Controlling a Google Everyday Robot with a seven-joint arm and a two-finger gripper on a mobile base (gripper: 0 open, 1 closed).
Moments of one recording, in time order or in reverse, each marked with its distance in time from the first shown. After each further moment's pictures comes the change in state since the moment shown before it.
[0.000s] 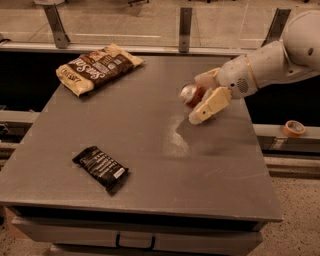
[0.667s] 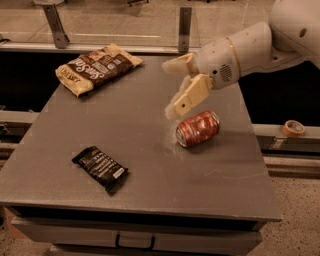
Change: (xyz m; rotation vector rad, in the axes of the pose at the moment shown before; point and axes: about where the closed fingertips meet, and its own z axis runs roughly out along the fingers) arm -0.089 0.079 0.018 -0.189 -0.143 -0.121
